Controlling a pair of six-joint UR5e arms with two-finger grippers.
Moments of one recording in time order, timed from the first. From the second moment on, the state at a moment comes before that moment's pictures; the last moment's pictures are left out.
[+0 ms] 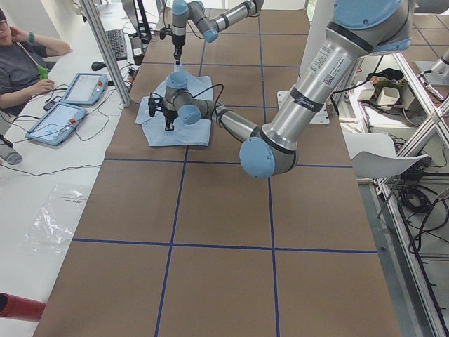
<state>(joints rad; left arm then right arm) -0.90 -2.20 -1.33 -2.07 -1.94 -1.27 0.94 -0.78 1.20 -1.27 2.07 0.97</state>
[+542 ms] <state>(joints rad) -0.90 -2.20 -1.32 -2.08 -1.94 -1.27 0.93 -0.78 1.19 -1.24 2.07 0.98</state>
